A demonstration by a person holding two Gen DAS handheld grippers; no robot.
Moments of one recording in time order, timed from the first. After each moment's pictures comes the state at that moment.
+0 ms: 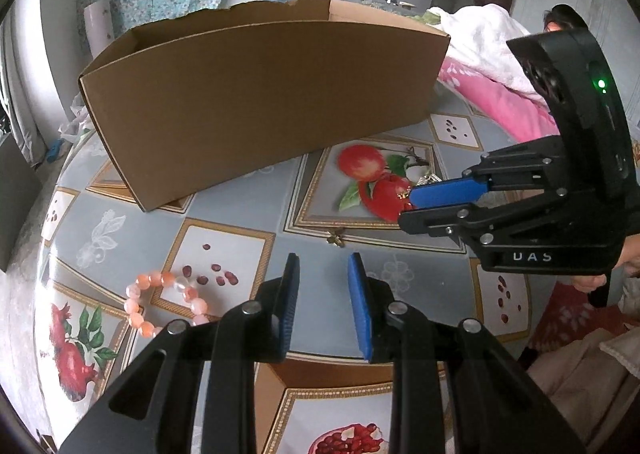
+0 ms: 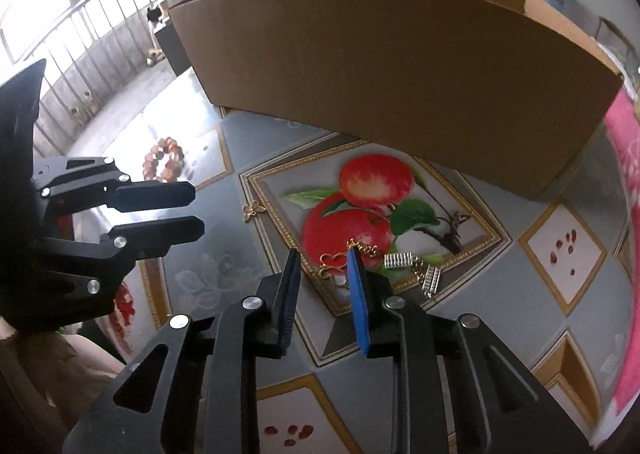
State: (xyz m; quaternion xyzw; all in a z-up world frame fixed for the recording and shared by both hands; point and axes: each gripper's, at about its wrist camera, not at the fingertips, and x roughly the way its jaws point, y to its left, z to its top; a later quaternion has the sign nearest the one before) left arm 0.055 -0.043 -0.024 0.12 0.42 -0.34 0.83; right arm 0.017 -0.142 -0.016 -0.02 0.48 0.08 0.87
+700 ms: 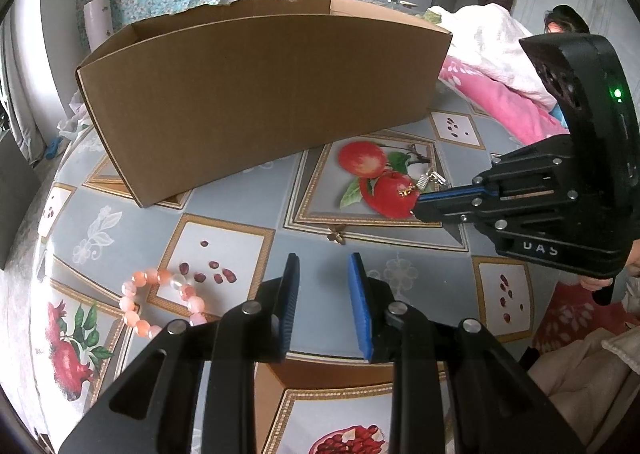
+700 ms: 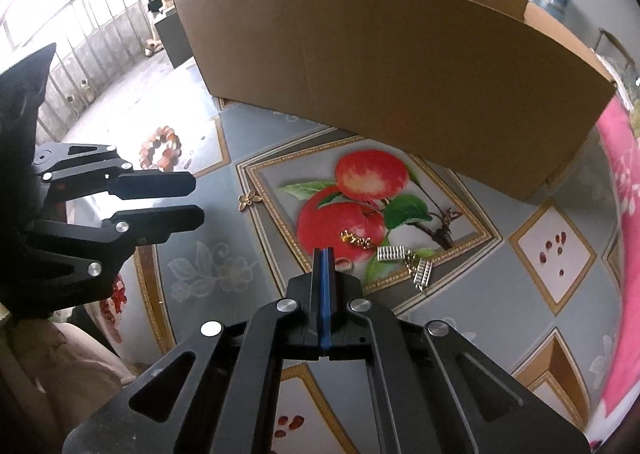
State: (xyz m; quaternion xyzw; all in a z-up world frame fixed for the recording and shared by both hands) left arm 0.056 -0.042 -0.028 0.11 0.43 -0.34 0.83; right arm 0.013 -0.130 -0.027 -0.02 0.48 0.07 0.88
